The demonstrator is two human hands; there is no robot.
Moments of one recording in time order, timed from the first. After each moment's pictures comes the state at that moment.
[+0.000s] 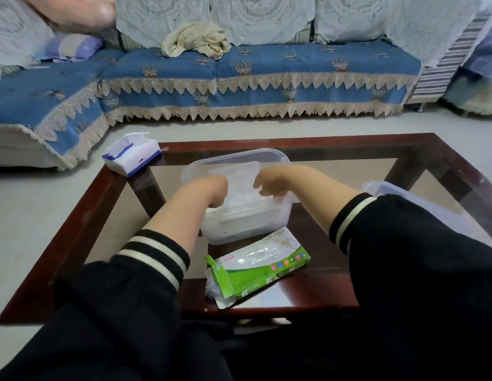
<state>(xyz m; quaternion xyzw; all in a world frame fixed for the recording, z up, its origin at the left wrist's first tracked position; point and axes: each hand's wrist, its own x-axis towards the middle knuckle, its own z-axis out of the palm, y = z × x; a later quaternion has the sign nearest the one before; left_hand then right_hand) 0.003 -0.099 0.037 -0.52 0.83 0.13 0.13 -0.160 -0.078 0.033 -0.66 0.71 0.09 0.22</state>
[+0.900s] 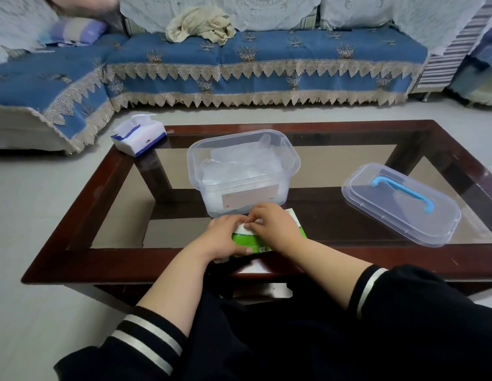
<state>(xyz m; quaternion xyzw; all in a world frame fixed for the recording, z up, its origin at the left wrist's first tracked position) 0.046 0.010 -0.048 -0.47 0.82 0.32 0.01 -0.109 0.049 -0.063 -0.66 0.69 -0.24 0.19</state>
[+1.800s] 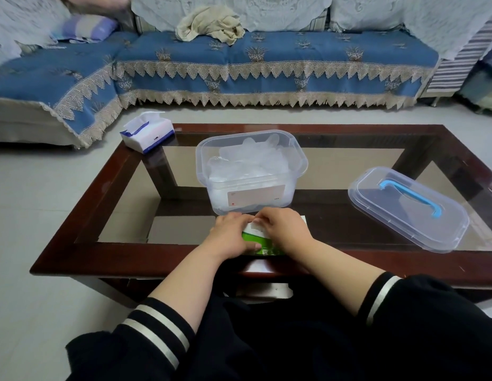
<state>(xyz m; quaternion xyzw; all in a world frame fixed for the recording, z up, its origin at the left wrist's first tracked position) 0.040 0.013 -0.057 -0.49 0.82 0.29 -0.02 -0.106 0.063 -0.039 -0.66 0.71 -0.17 0.16</state>
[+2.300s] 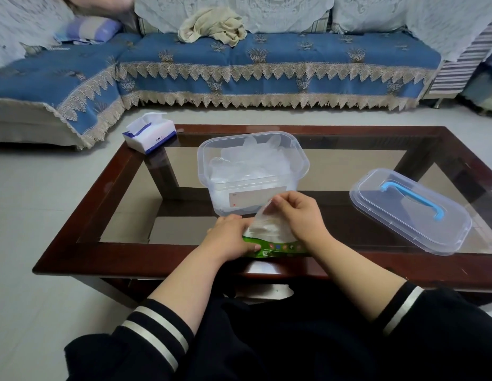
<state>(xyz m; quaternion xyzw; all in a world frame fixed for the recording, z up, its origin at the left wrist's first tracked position) 0.045 0.012 -0.055 -0.48 0.83 0.29 -0.01 -0.119 0.070 -0.025 -0.47 0.63 -0.52 0.34</state>
